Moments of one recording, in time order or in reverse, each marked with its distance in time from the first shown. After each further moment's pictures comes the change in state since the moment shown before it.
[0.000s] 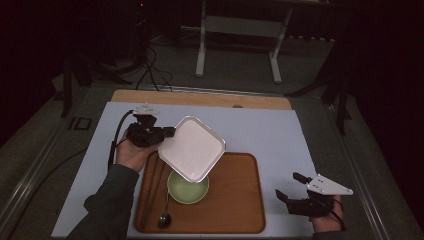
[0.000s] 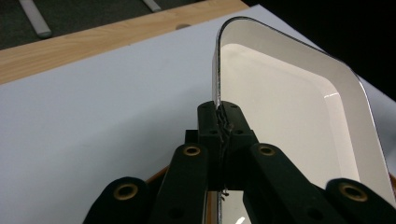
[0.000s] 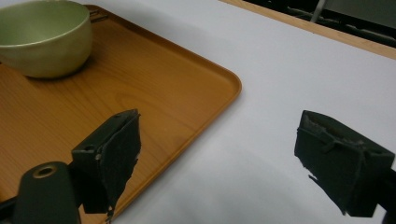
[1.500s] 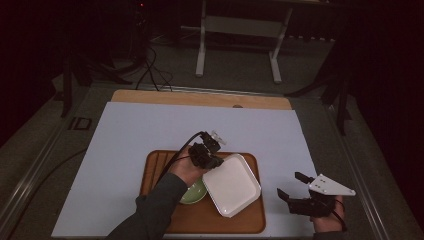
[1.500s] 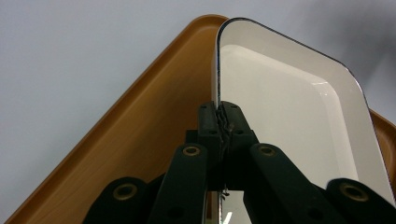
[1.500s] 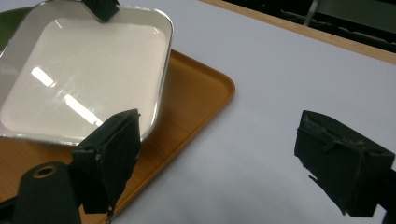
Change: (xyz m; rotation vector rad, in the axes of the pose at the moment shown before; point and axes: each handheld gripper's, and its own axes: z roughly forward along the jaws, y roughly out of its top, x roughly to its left) left arm -0.106 -0.002 0.115 0.321 -0.130 0.237; right arm -0.001 0.000 -0.003 -0.015 -0.020 0.009
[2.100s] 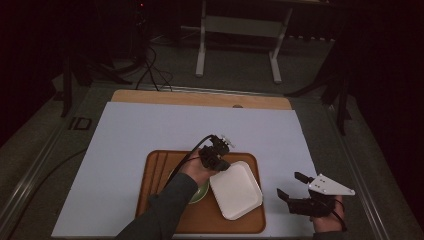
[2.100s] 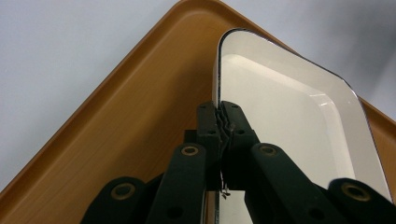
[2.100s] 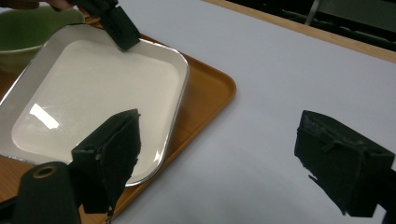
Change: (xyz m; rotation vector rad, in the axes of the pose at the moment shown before) left arm -0.001 0.009 0.035 0.058 -0.030 -0.020; right arm 0.000 0.000 0.001 0.004 0.004 0.000
